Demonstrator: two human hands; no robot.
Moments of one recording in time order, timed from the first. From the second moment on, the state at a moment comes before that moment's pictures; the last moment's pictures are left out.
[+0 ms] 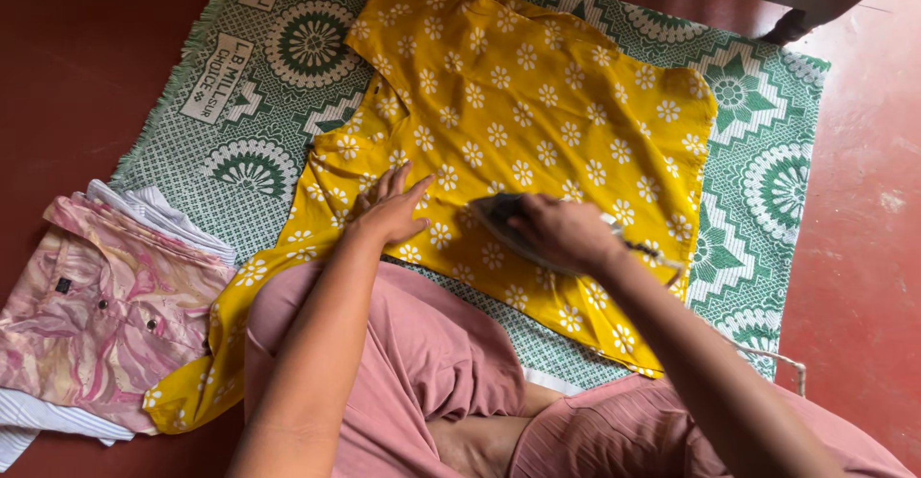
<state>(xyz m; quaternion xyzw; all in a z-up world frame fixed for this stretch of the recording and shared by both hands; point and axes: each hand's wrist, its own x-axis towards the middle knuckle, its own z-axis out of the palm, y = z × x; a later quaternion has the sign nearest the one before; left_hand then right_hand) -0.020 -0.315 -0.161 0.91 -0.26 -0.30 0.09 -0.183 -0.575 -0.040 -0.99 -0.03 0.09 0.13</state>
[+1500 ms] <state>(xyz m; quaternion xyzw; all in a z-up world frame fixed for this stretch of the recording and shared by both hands) -0.022 -0.311 -0.173 0.91 -0.27 -0.29 0.07 -0.297 -0.592 -0.071 -0.99 -0.03 0.06 0.07</state>
